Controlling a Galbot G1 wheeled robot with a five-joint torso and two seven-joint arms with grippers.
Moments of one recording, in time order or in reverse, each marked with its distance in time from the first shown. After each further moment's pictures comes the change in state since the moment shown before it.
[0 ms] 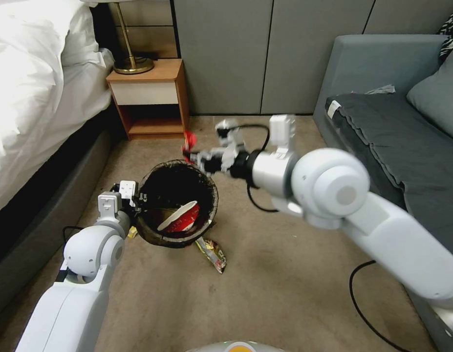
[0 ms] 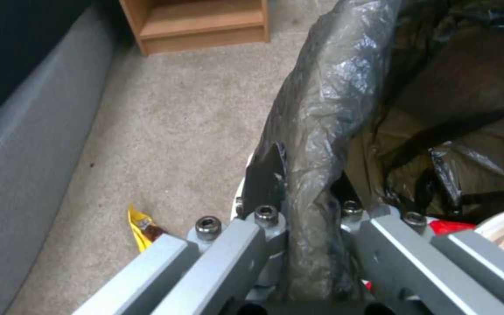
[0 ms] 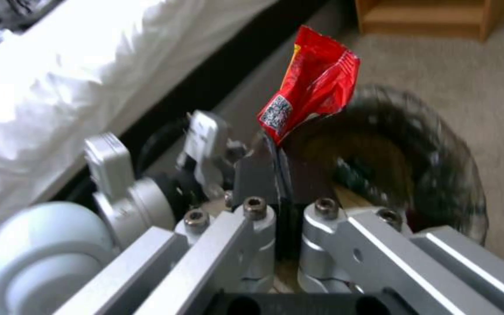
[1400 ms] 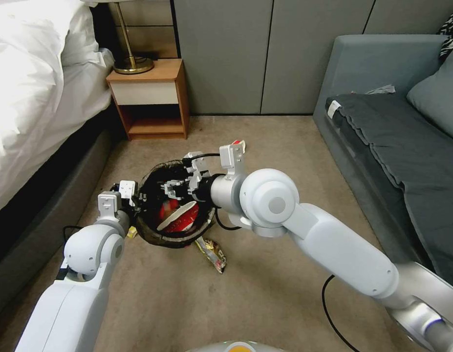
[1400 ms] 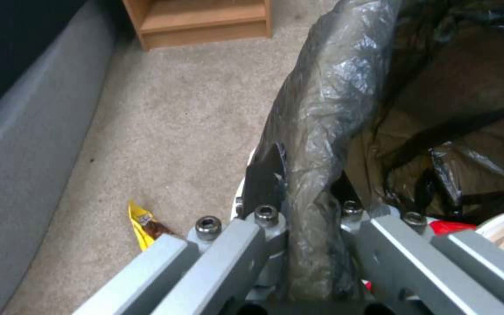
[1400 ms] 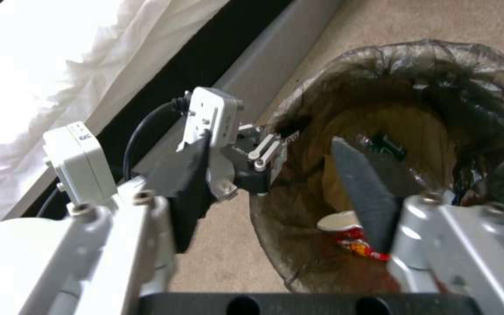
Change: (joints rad) left arm -0.006 0.000 -0.002 0.017 -0.003 0.000 0.002; right arm 0.012 0.178 -0.115 -0.152 -0.053 0.010 0.062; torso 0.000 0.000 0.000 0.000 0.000
